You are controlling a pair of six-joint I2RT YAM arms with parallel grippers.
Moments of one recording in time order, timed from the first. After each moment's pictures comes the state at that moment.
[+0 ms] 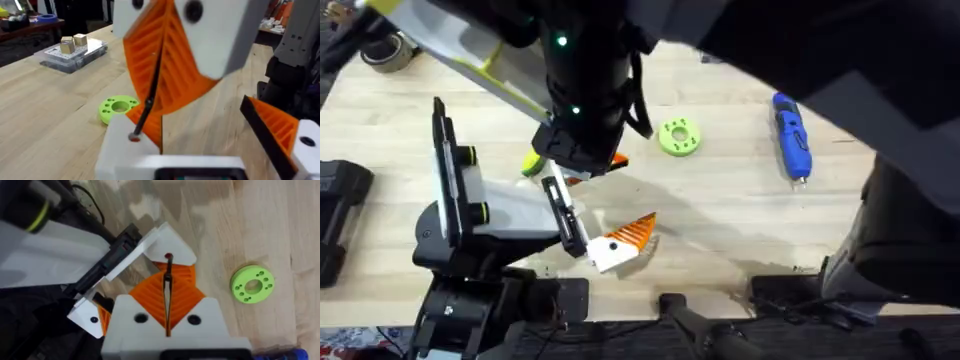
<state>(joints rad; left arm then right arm) -0.13 0.00 0.00 -0.09 1.02 -0.01 1.08 2.01 2.26 -1.64 -0.04 -0.14</state>
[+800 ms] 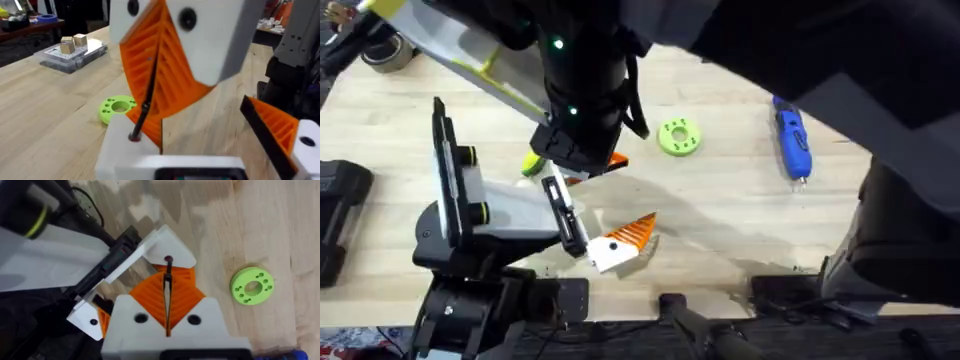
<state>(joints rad) -0.13 0.00 0.00 -0.09 1.02 -0.01 1.08 2.02 2.26 -1.63 -0.04 -0.14</state>
